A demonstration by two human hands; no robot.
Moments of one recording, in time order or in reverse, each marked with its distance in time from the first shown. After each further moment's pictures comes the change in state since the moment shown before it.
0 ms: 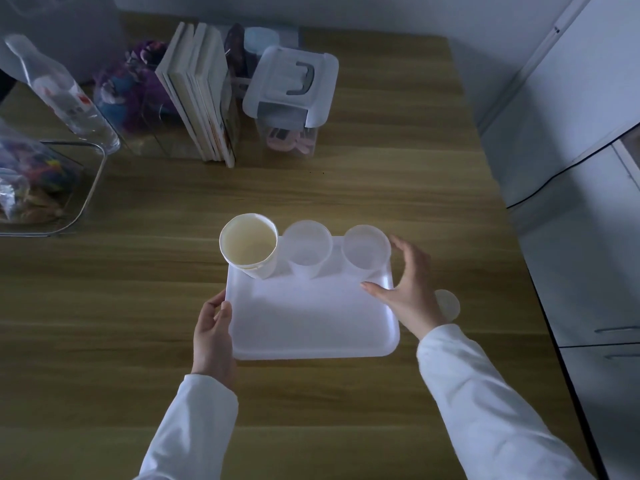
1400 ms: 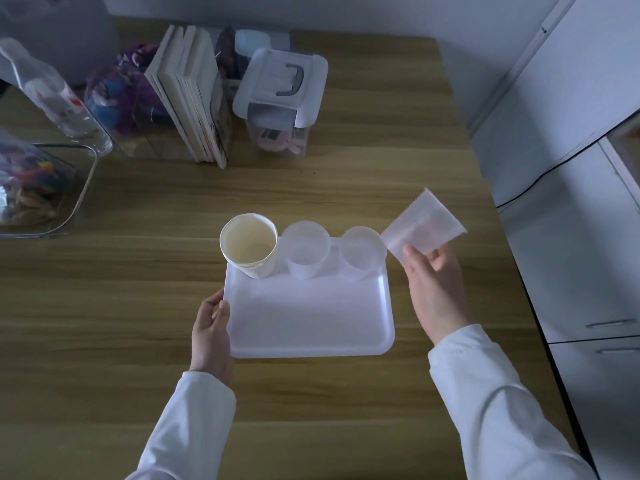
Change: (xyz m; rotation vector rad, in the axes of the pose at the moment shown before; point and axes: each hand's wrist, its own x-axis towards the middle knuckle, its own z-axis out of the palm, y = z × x) left_hand -0.005 -0.008 0.006 0.004 -0.029 0.011; right_hand -0.012 -0.020 -0.041 0.724 0.045 0.209
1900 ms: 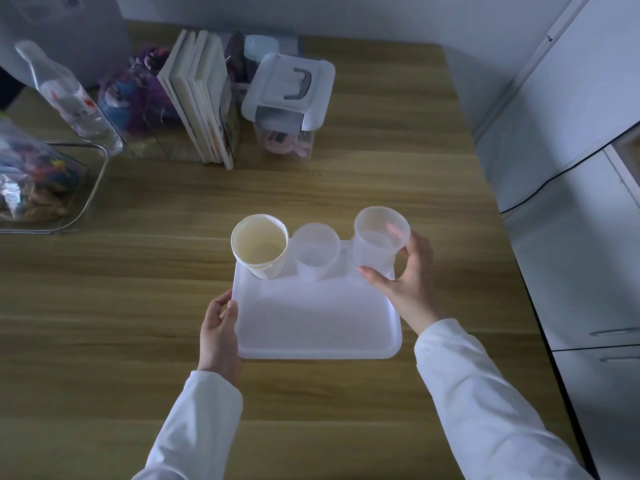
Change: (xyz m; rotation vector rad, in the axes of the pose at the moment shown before) left_hand -0.012 0.006 0.005 -0.009 -0.010 -0.018; right_hand 0.011 0.023 0.018 -0.542 -0.029 -0.177
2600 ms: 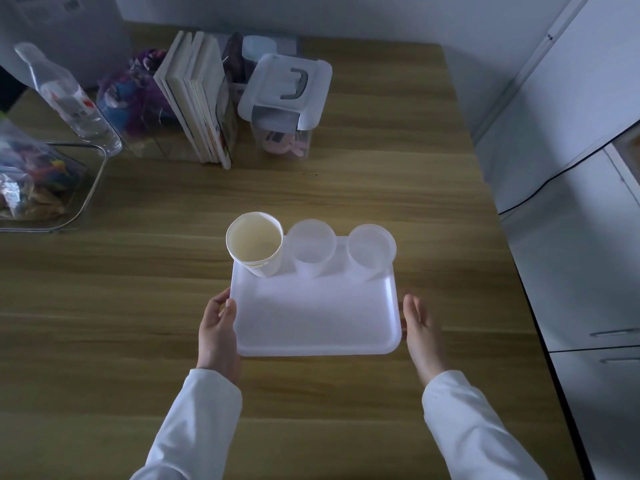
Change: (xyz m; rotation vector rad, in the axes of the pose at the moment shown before) left_hand -0.003 -0.008 0.006 0.000 0.012 0.023; right_hand -0.050 0.050 -0.015 0.132 0.012 0.423
